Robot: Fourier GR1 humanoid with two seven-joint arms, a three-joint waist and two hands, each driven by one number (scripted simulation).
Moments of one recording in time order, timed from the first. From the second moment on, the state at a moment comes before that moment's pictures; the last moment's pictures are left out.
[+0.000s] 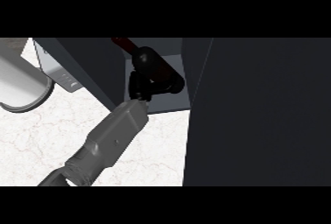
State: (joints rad) left arm -0.97 0.00 -0.52 -0.32 1.26 0.30 -0.66; right arm -0.12 -0.02 0.10 -2.31 -0.19 0.20 0.44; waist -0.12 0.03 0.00
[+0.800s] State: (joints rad) left arm -0.96 0.00 -0.60 -0.40 1.46 0.40 -0.76; right arm -0.12 -0.02 0.11 -2.28 -0.19 0.21 0.43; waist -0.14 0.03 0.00
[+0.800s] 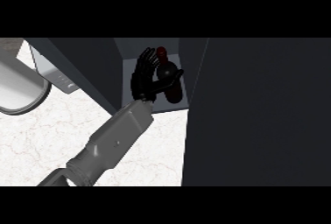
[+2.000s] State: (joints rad) left arm -1.04 0.00 -0.80 -0.39 1.49 0.51 -0.83; right arm -0.15 -0.02 0.11 -2.28 -0.18 0.19 0.44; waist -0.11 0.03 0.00
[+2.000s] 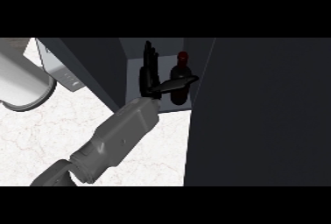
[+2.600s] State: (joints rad) left arm -0.99 0.00 -0.87 -0.49 1.55 0.48 -0.88; right arm -0.11 -0.02 0.11 -2.30 -0.18 0.19 0.45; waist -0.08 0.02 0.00
